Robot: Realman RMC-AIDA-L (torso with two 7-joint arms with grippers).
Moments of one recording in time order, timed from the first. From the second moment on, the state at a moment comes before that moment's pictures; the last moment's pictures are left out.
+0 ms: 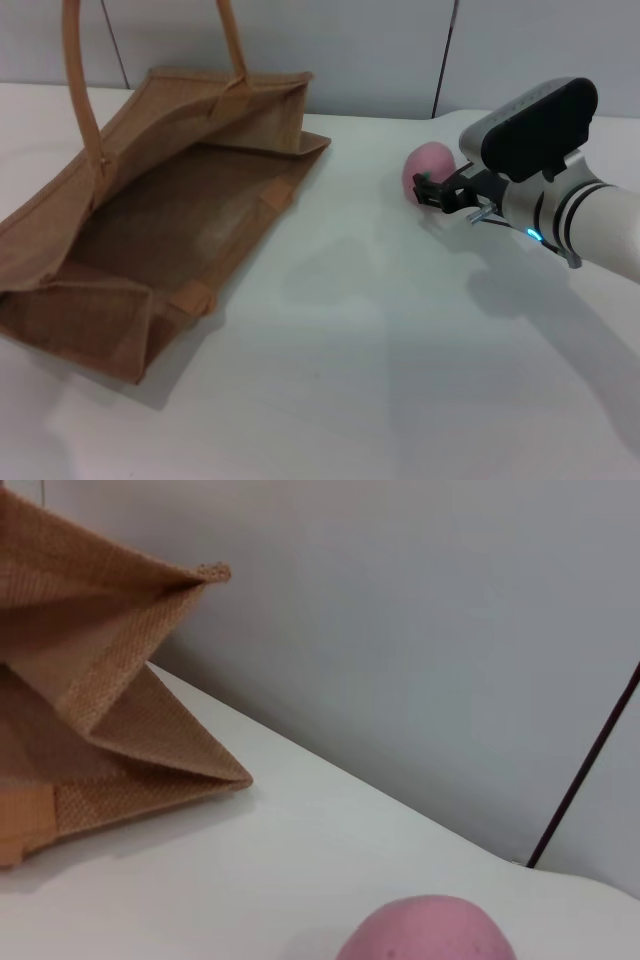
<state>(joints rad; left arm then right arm) -0.76 -2.04 0.54 1.53 -0.72 -1.51 1.27 0.76 2.02 -2.15 -0.62 0.00 0.04 0.56</state>
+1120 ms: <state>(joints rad) -0.77 -2.04 0.59 1.53 -0.72 -1.50 1.24 0.79 2.02 -2.22 -0.51 0.00 -0.05 0.59</state>
